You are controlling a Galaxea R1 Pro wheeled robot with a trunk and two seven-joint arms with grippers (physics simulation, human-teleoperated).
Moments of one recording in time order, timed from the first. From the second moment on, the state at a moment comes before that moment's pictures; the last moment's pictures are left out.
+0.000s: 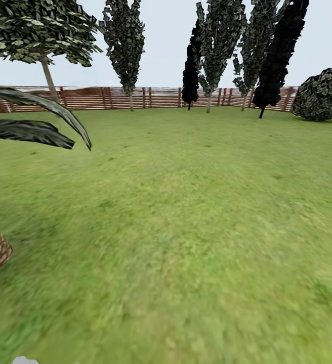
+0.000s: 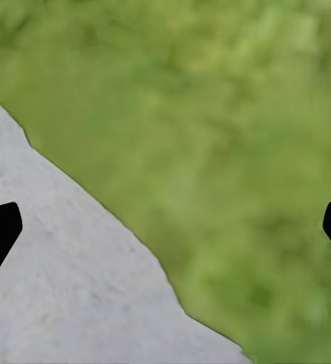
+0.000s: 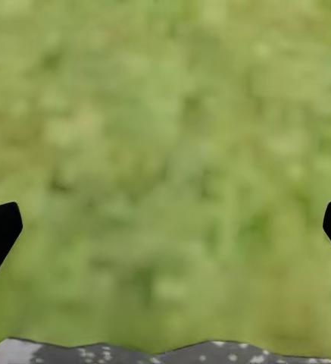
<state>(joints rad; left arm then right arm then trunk) -0.19 0.06 0.29 -0.36 0.01 -0.25 -0.01 -0.13 -0.04 0.00 -0.41 0.02 -0.34 0.00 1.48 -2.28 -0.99</state>
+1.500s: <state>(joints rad) -0.19 0.07 0.29 -0.36 0.01 -0.25 -0.01 -0.13 -0.04 0.00 -0.41 0.02 -0.34 0.00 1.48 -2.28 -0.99</state>
